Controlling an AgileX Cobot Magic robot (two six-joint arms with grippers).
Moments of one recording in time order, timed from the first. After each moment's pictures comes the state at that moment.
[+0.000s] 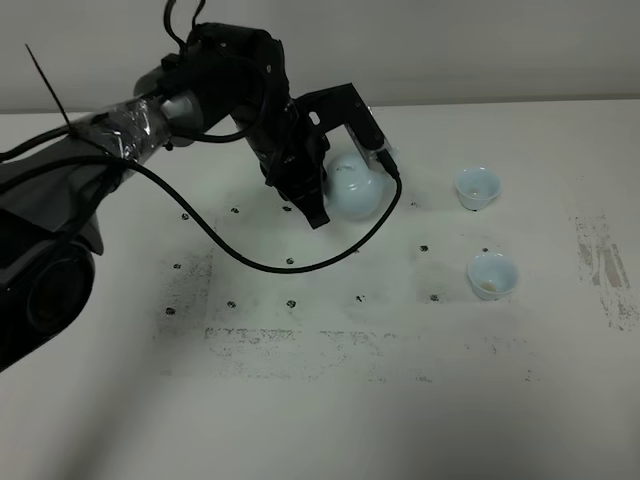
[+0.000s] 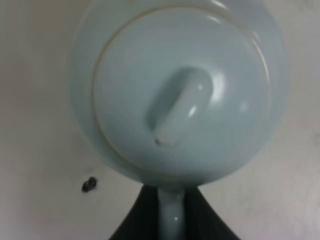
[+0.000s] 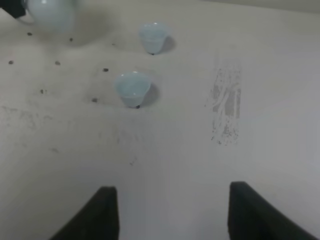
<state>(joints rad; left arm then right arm) -0.49 2.38 -2.08 -0.13 0.96 0.80 0.11 -0.01 -0.52 0.03 1.11 -0.08</state>
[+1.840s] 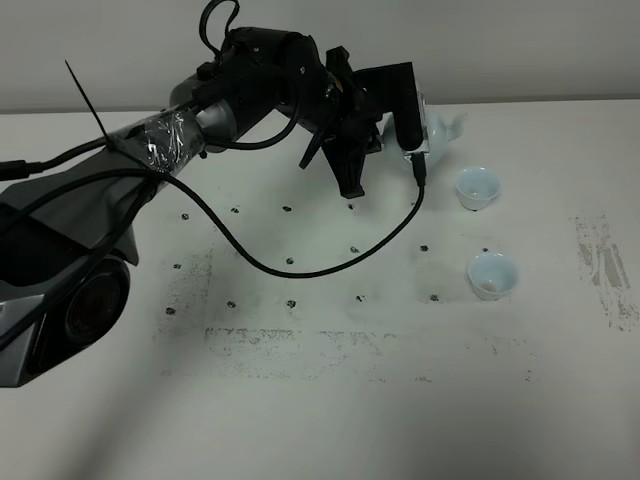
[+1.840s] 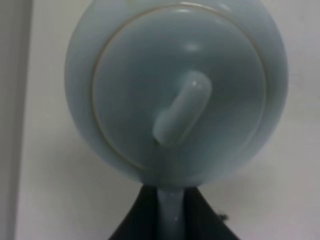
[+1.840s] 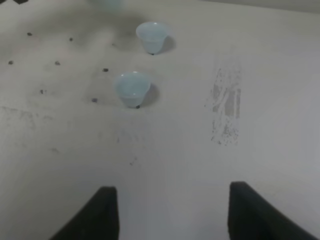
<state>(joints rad) -0.54 2.45 -2.22 -0.18 0.69 1.17 0.11 -0.01 -0.52 0.03 1.11 -0.08</state>
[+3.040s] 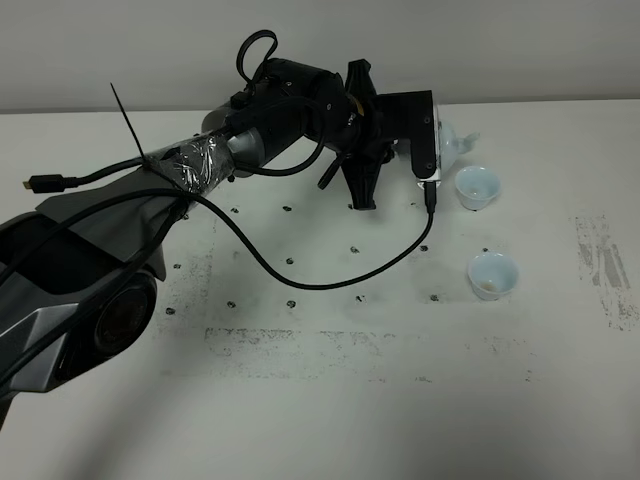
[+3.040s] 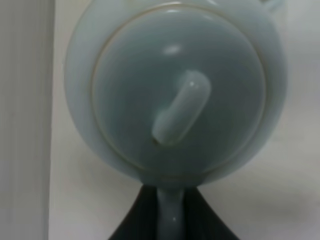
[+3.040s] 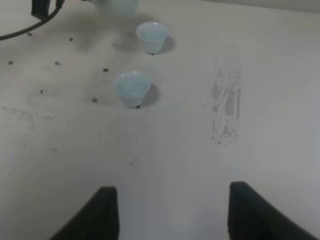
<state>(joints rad) -0.58 2.51 -2.22 -0.10 0.56 1.19 0.11 -0.01 -0.52 0.03 1.11 -0.08</state>
